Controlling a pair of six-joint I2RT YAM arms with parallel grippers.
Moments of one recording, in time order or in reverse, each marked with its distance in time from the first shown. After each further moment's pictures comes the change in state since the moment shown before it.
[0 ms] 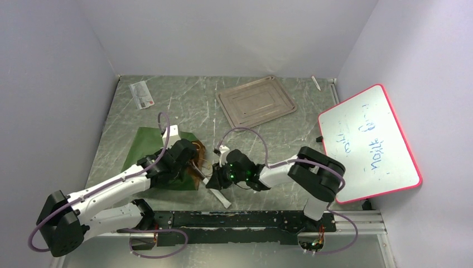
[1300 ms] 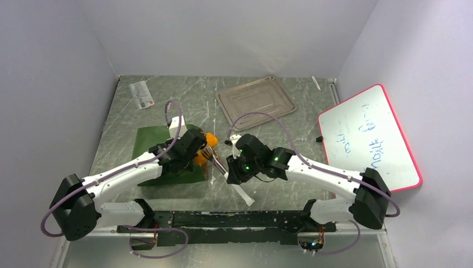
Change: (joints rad) left arm 0.000 0.183 0.157 0.002 -0.057 -0.058; right arm -0.028 -0.484 0.289 -1.096 0.105 -0.166
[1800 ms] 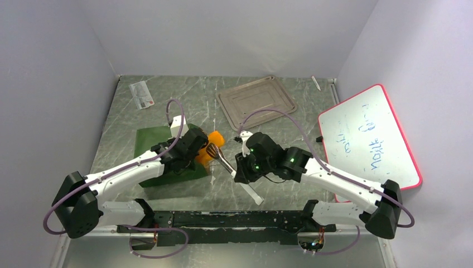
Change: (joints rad) left arm 0.000 0.032 0.019 0.003 -0.008 -0.003; right arm 0.000 -0.142 0.049 -0.175 0.045 0.029
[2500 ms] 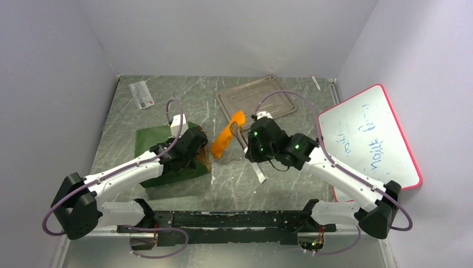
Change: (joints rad) left arm 0.009 -0.003 -0.004 0.036 0.001 0.036; right arm -0.074 0.032 0.173 -0.171 0.324 0.129
